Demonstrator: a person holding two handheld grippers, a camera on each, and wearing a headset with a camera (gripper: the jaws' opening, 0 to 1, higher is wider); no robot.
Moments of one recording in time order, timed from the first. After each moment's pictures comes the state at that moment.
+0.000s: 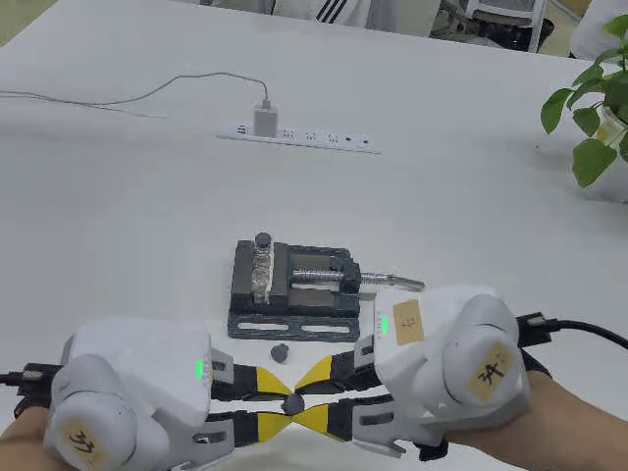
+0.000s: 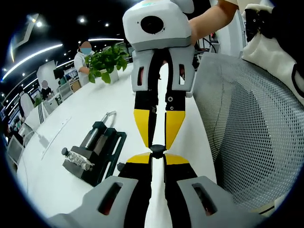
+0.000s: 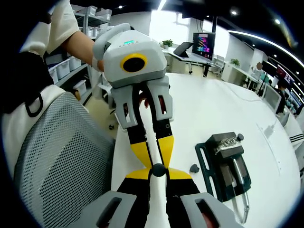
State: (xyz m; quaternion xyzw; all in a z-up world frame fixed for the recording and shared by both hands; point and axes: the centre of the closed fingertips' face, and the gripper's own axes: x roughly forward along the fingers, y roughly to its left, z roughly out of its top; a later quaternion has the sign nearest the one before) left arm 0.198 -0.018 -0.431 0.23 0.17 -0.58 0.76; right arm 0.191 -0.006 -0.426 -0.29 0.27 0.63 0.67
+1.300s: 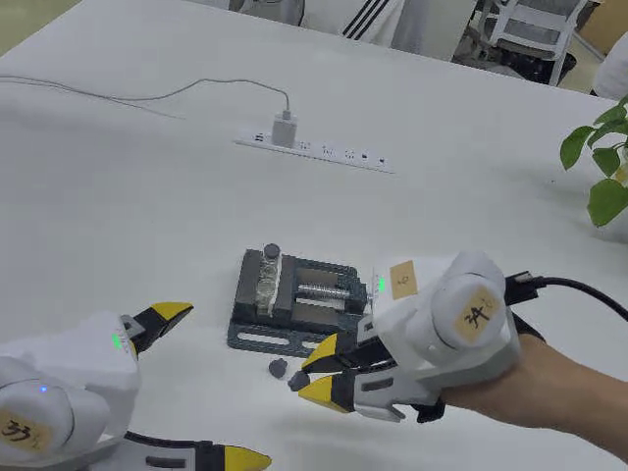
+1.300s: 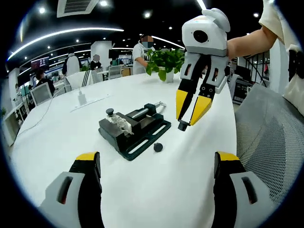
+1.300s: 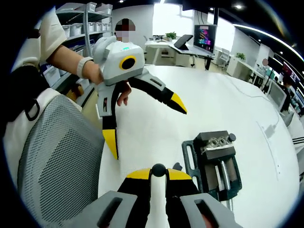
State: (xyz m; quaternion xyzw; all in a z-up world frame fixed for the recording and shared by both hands) left arm 0.242 0.045 -0.433 0.07 0.19 -0.39 0.90; right arm 0.234 -0.009 -0.422 -0.32 0.30 0.64 0.64
